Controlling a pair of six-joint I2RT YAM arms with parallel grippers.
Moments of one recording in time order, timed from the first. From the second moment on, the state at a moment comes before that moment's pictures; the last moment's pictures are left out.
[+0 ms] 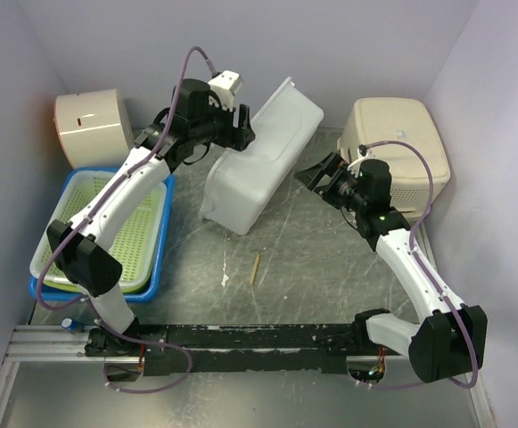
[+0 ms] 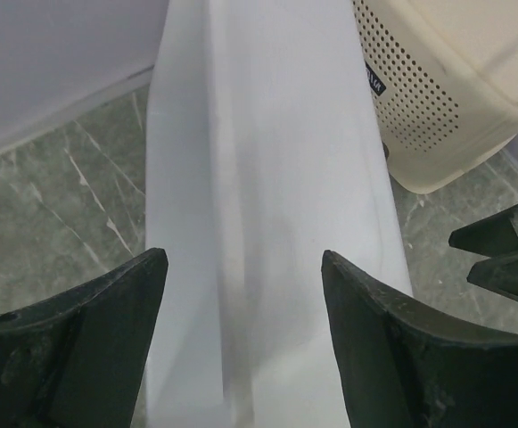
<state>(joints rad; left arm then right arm) -0.53 1.74 1.85 -0.49 0.15 -0.15 0.21 1.13 0.86 -0.07 -0.31 0.80</state>
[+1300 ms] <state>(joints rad) -0.51 1.70 1.60 -0.11 0.38 -0.58 0.21 1.15 0.69 0.44 -0.53 1.11</state>
